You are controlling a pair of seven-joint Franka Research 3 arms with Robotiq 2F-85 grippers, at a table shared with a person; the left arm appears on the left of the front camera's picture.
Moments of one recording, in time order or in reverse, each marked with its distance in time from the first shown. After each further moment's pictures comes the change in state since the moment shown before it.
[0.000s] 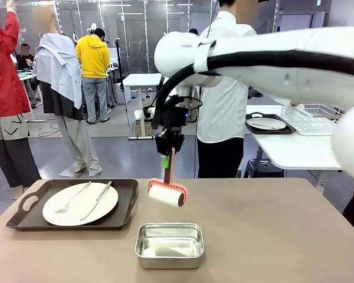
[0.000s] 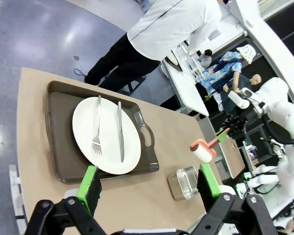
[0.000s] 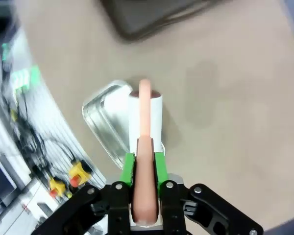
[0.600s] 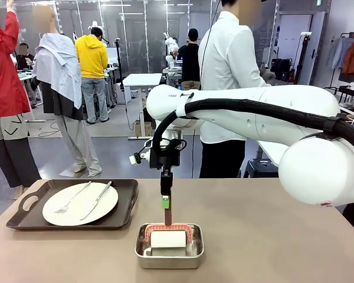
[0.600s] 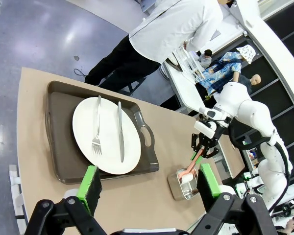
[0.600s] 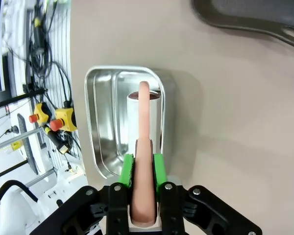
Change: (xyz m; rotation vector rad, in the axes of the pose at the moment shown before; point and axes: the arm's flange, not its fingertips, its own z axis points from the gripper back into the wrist) left arm 0.000 0.000 0.000 0.000 0.000 0.000; right arm 0.036 -0.026 -0.149 0.328 0.254 0.546
